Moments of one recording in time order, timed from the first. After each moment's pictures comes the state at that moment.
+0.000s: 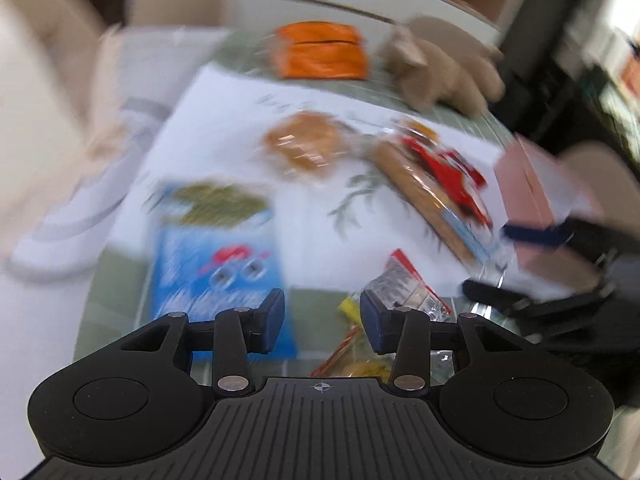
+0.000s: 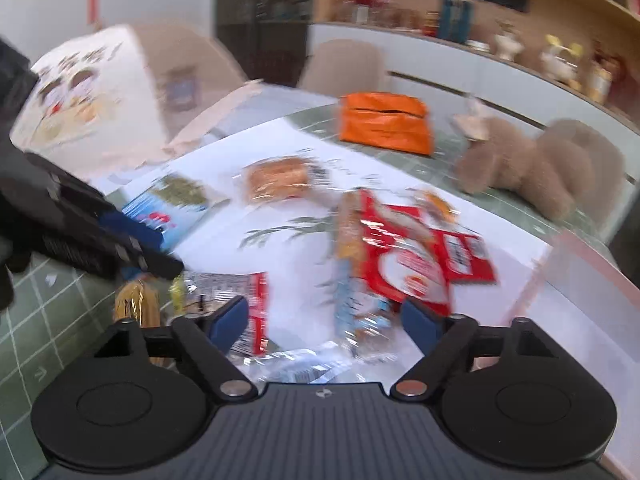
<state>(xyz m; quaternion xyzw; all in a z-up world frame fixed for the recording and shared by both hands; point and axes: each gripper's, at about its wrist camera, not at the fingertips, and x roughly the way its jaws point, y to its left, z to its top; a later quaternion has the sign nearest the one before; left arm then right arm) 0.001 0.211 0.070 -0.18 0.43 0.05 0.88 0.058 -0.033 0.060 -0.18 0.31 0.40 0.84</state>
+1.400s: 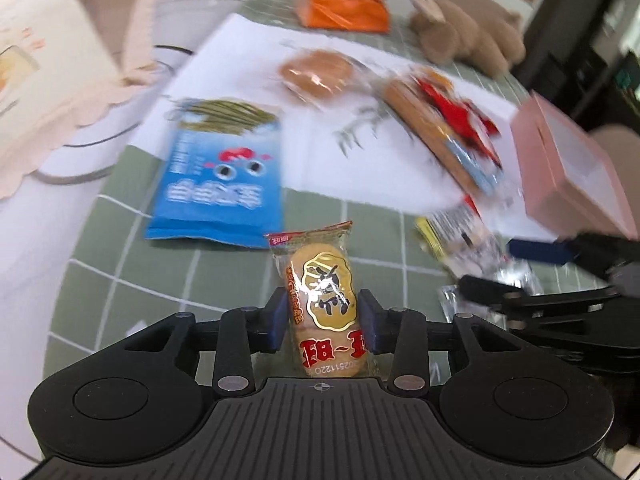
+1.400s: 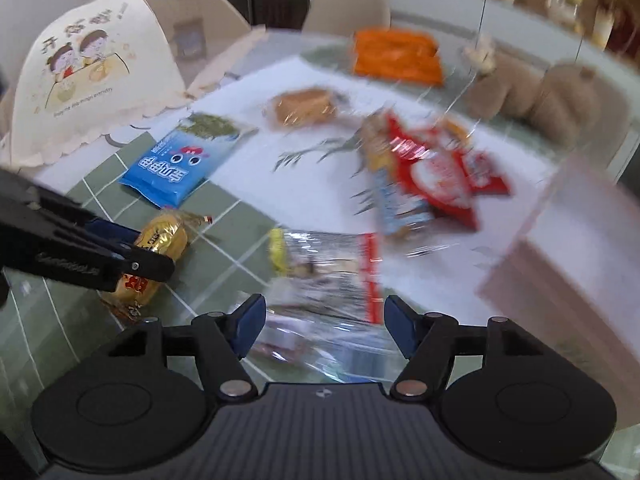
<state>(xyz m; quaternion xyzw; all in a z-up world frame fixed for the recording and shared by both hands) -0.029 0.163 0.061 -0.17 0.47 0.11 0.86 0.023 -0.044 0.053 -0.17 0.41 0.37 0.81</state>
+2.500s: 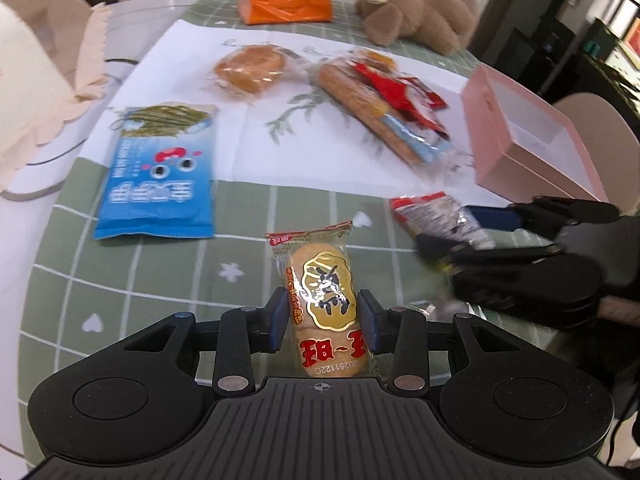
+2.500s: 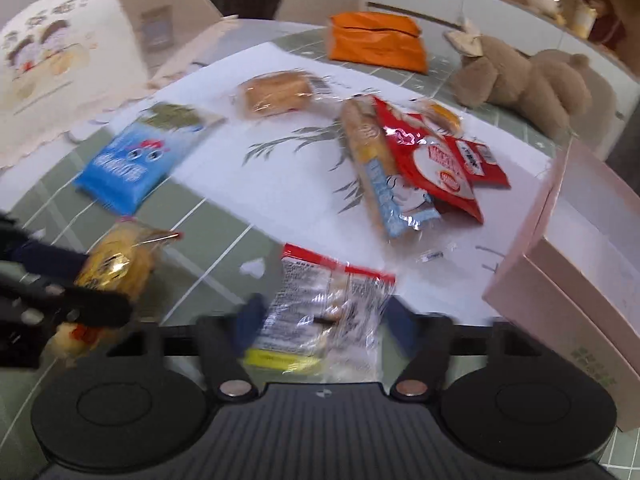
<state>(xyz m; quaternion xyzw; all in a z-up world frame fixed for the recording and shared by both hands) -0.026 0.116 0.068 -0.13 0.49 0.04 0.86 0.024 -0.037 0.031 -0.18 0.41 0.34 0.83</state>
